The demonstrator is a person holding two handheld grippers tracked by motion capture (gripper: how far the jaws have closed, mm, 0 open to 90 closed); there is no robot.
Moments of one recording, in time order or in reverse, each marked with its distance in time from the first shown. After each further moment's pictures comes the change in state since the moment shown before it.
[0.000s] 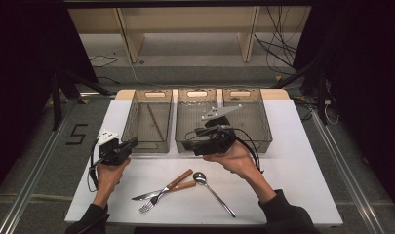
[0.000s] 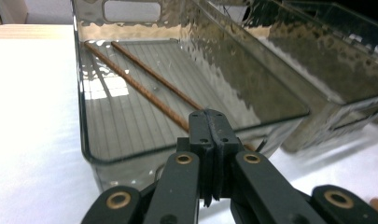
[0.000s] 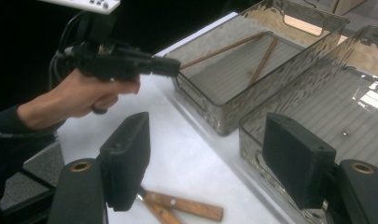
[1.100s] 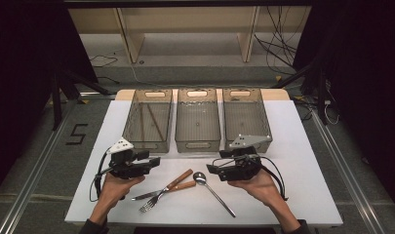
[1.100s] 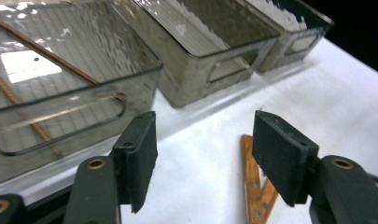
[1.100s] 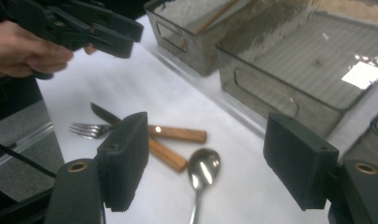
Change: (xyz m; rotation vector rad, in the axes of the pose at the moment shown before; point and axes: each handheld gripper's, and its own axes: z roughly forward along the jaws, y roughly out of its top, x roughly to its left) left arm -0.064 -0.006 -0.025 0.172 -0.264 0.076; right arm -0.007 -0.084 -0.031 0.016 -0.066 0.042
